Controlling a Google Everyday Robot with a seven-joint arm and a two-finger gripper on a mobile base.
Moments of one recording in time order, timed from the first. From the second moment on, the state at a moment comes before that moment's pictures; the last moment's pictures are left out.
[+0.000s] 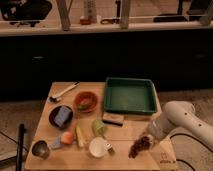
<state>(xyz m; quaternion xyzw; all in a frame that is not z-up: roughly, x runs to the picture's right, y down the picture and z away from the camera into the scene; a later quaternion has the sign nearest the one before) 0.217 0.271 0.733 -0.28 -0.31 -0.30 0.86</state>
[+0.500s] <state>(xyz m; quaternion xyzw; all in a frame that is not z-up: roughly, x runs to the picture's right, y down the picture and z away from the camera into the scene) 0.218 0.268 0.736 -0.28 -0.32 -0.31 0.85</state>
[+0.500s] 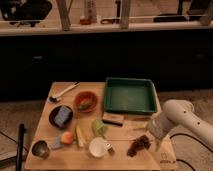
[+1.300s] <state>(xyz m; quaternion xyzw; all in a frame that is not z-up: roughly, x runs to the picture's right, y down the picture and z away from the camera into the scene) 0.218 0.268 0.739 -0.28 -0.33 -0.32 0.84</state>
